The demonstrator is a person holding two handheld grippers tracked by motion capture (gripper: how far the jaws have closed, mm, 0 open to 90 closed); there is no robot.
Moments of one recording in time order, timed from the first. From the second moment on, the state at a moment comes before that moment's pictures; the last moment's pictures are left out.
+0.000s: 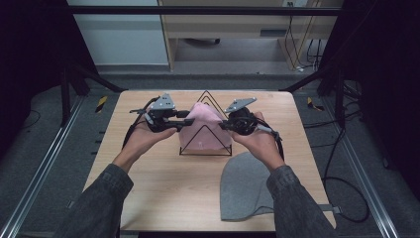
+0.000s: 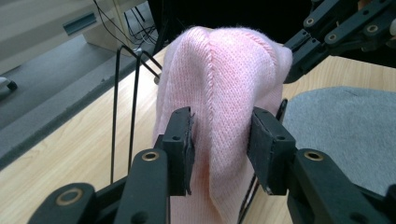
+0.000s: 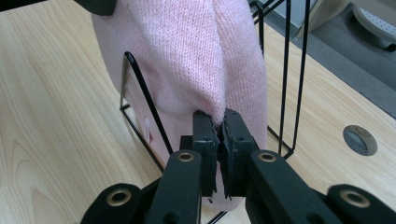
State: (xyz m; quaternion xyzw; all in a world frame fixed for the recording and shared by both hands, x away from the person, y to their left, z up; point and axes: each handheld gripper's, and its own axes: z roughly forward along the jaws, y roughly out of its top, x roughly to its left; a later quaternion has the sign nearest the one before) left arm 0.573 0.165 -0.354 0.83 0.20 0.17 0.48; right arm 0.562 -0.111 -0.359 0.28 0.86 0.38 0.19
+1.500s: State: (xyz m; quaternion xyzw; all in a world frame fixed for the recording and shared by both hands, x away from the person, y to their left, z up) left arm 0.527 0.186 -0.380 0.82 0.26 0.18 0.47; right arm 0.525 -0.174 -0.382 0.34 0.83 0.37 0.22
